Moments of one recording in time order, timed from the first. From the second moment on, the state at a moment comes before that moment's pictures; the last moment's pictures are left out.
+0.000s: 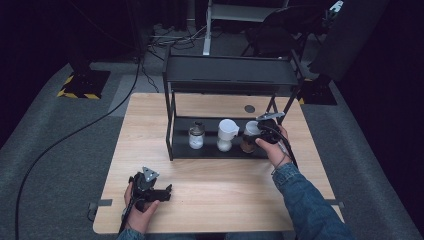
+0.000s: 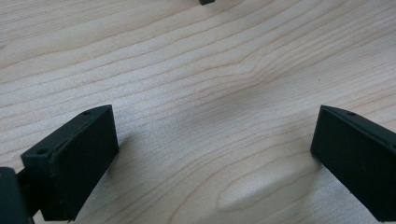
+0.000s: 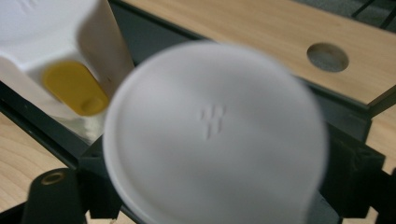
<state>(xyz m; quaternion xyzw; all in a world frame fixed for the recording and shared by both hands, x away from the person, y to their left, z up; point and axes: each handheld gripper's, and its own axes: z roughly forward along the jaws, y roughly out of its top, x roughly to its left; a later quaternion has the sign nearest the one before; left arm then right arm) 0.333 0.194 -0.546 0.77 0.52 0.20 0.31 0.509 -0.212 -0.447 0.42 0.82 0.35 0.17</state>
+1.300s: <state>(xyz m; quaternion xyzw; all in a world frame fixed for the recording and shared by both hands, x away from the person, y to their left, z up) 0.333 0.193 -0.546 0.77 0.53 0.20 0.31 0.441 -0.238 -0.380 0.38 0.80 0.42 0.20</state>
